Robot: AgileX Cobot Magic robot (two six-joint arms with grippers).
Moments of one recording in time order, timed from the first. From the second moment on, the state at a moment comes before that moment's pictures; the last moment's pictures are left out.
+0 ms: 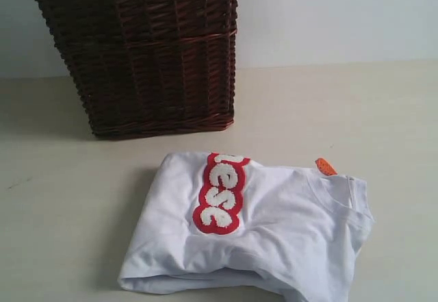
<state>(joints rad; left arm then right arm) -0.01 0.01 0.00 -0.29 0.37 0.42 -0.06 0.15 -0.04 -0.10 0.20 0.21</state>
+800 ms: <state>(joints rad) -0.01 0.01 0.00 -0.29 0.37 0.42 -0.06 0.01 0.00 -0.04 0.26 0.12</state>
